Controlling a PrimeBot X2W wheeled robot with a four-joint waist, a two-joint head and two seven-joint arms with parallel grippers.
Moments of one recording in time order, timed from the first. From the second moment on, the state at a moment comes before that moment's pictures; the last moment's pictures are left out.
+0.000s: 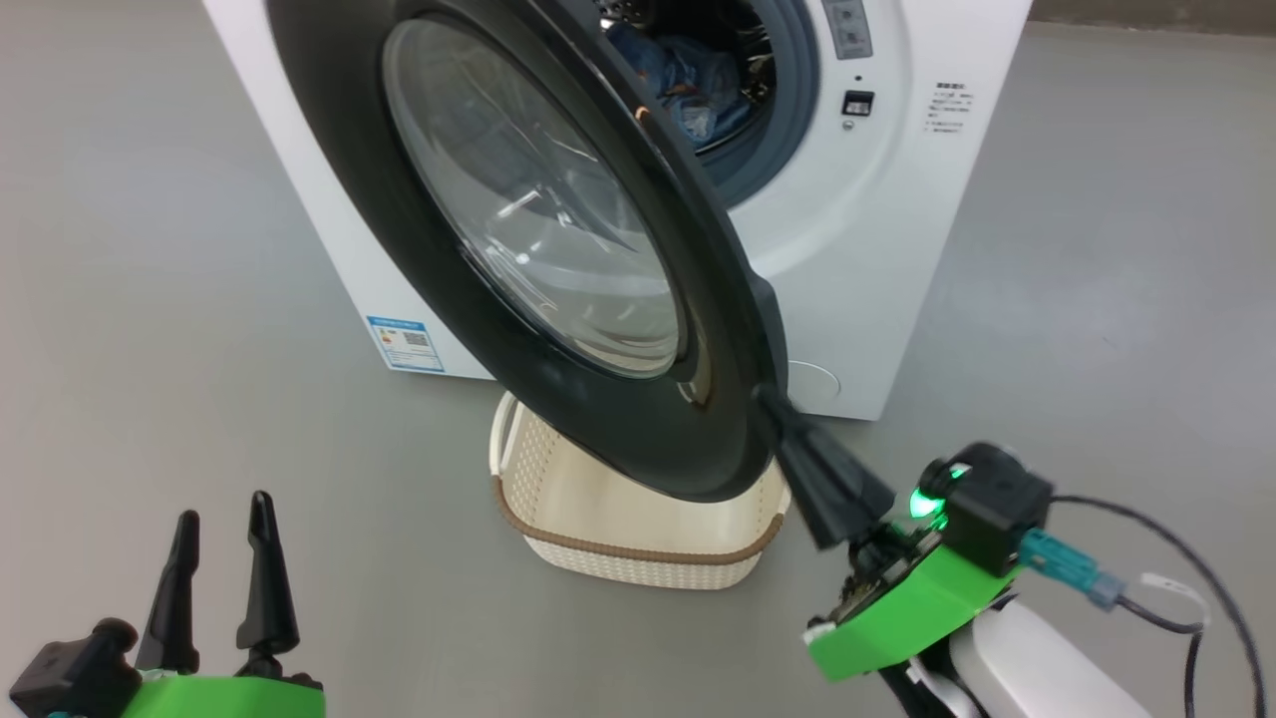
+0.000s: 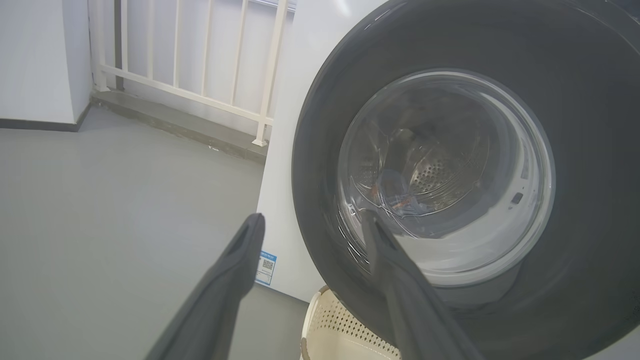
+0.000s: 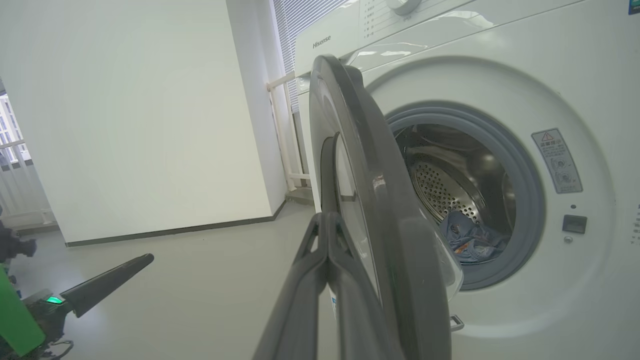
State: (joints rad) left arm -0.10 0.11 0.03 0.25 -0.49 -0.12 -0.26; right arm -0.31 -0.16 0.51 0.08 0.45 0.13 -0.25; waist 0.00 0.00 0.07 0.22
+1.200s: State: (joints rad) left arm -0.10 0.08 0.01 0.26 -0.49 -0.13 -0.26; right arm -0.51 -0.26 0.61 0.48 0.59 0.13 -0.25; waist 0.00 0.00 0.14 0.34
